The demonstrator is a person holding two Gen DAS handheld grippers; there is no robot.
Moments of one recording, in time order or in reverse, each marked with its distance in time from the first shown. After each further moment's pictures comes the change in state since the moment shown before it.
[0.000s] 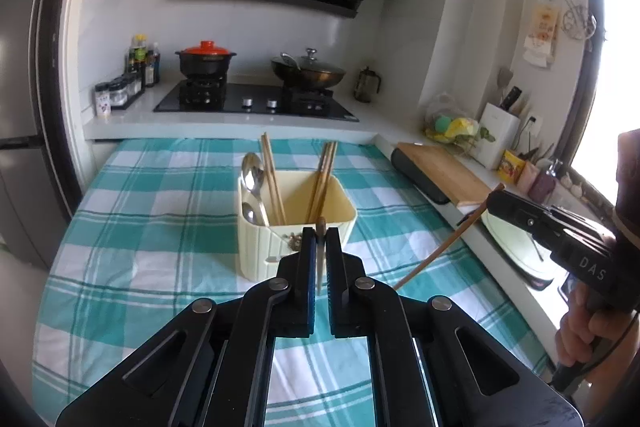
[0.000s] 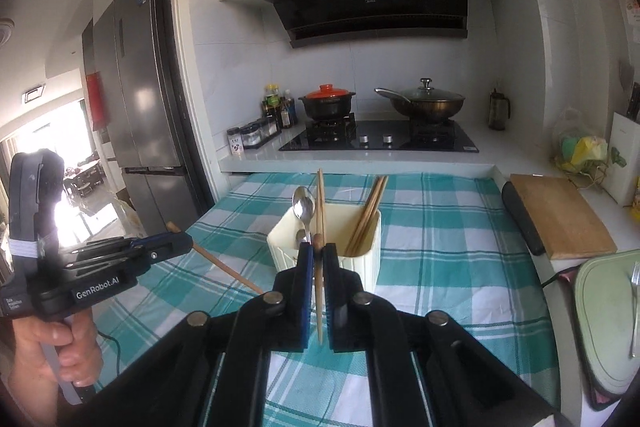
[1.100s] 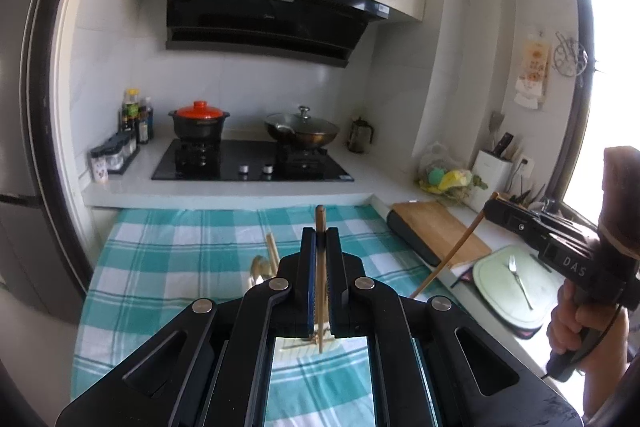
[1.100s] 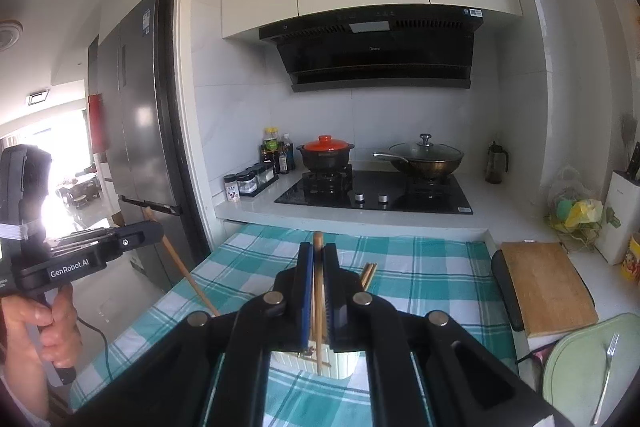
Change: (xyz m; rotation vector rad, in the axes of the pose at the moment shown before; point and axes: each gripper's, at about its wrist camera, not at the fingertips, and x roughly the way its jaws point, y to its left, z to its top) left arm -0.020 0.009 0.109 0.042 -0.130 -0.029; right arm -0.007 -0.003 0.096 -0.054 -0.118 -0.014
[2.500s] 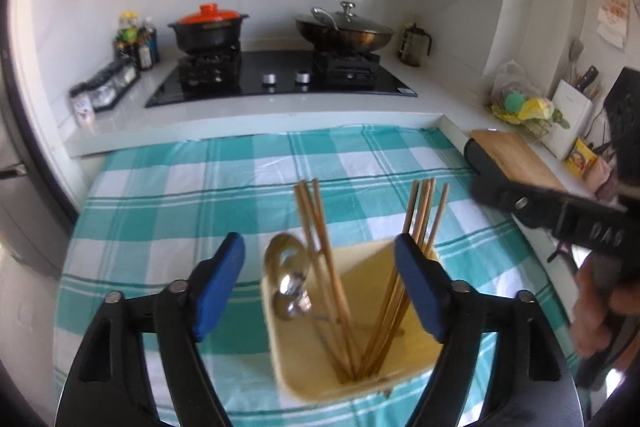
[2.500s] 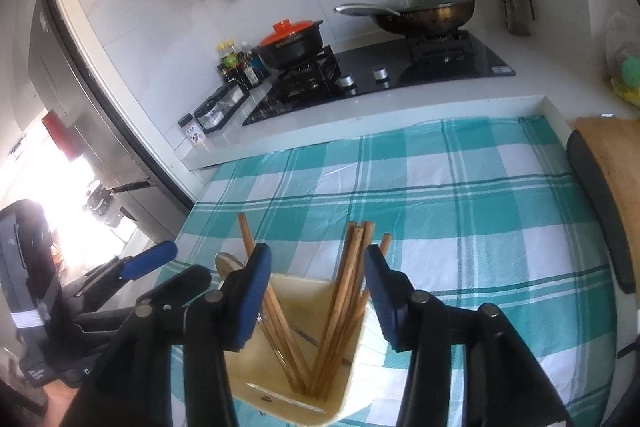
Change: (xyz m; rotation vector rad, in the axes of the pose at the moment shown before) left arm 0.192 0.033 -0.049 0.016 0.295 0.177; right arm 0.247 -0.092 -0.050 0.285 0.382 0.084
